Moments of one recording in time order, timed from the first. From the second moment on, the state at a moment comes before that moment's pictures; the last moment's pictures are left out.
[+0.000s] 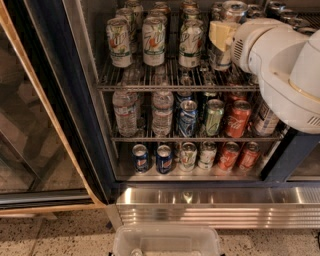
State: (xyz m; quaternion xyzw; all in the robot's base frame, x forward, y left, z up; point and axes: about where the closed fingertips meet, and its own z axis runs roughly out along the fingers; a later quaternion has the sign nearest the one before) arm 0.618 -0.156 1.043 -0.09 0.73 0.05 0.68
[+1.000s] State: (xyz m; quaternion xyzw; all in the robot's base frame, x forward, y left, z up) arm 0.596 -0.153 1.044 -0.11 0.73 0.07 0.67
